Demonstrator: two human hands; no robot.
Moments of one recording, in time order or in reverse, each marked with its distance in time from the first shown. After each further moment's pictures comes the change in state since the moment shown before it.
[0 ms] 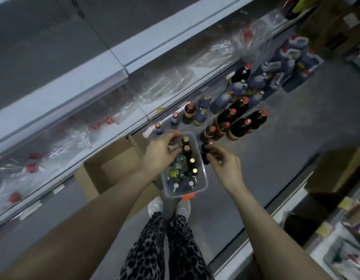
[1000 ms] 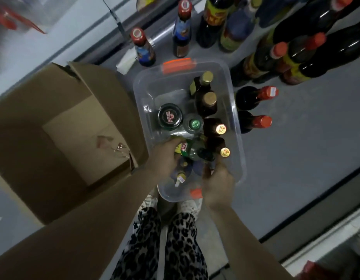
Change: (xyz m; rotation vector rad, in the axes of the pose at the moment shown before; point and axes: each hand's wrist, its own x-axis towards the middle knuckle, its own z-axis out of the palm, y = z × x) left_hand 0.099 -0.360 0.310 0.027 -0.355 -0.292; right_hand 0.027 0.327 0.304 -0.272 -0.124 0.606
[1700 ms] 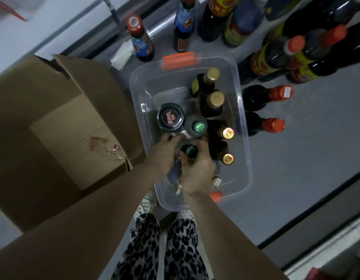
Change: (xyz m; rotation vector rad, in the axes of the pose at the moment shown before) left_hand 0.042 -0.029 0.011 0.169 -0.115 -0.039; right_hand 0.024 -0.048 0.051 0.243 0.107 -0.116
